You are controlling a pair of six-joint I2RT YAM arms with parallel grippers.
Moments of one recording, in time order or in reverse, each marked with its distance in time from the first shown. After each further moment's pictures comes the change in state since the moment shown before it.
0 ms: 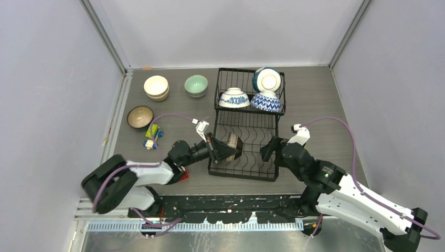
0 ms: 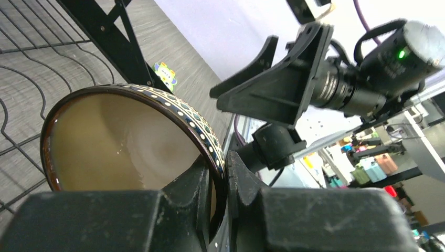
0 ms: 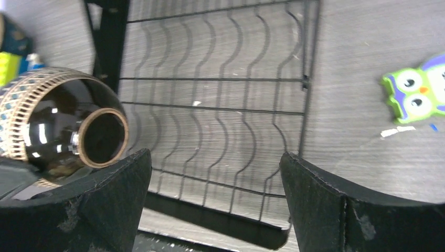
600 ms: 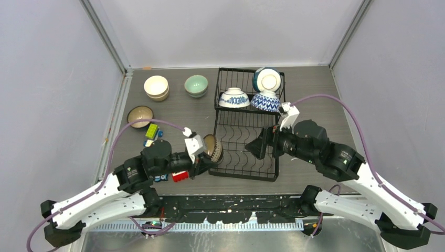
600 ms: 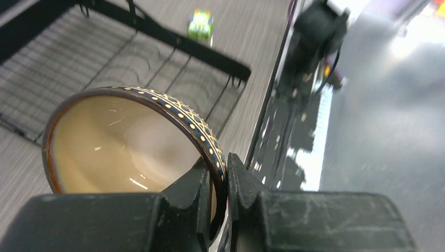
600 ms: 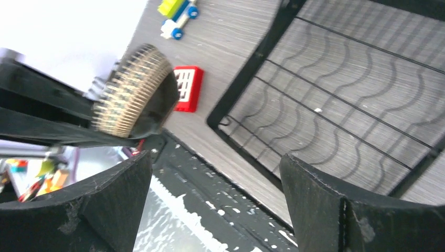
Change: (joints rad) left arm -0.204 -0.763 0.419 -1.500 -0.132 0.766; right arm -0.002 0.159 0.461 -0.065 -0.450 -0.291
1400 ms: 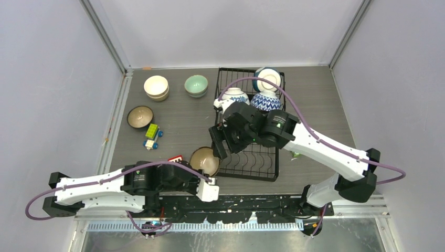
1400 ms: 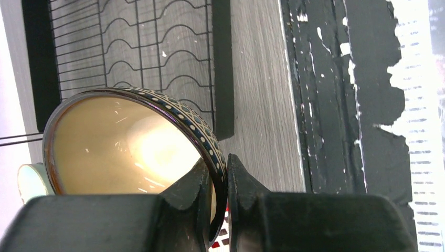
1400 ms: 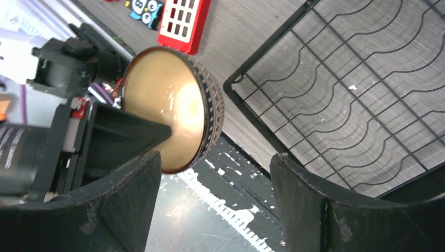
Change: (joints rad) left arm -0.399 0.104 0.087 -0.482 -0.363 0.652; right arm 0.201 0.652 0.590 -0.326 -0.058 -0.079
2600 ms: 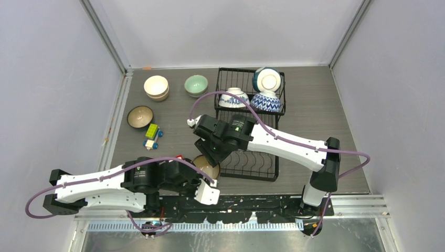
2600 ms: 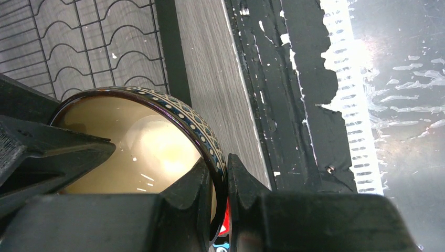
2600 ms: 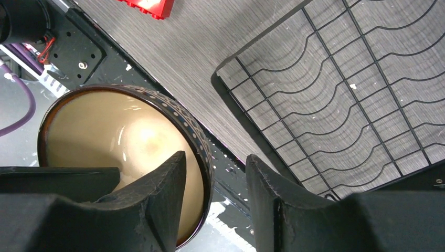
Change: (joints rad) left arm -0.011 0.082 0.128 -0.190 0.152 -0.034; right arm 0.092 0.305 0.147 -0.116 0.068 -0.118
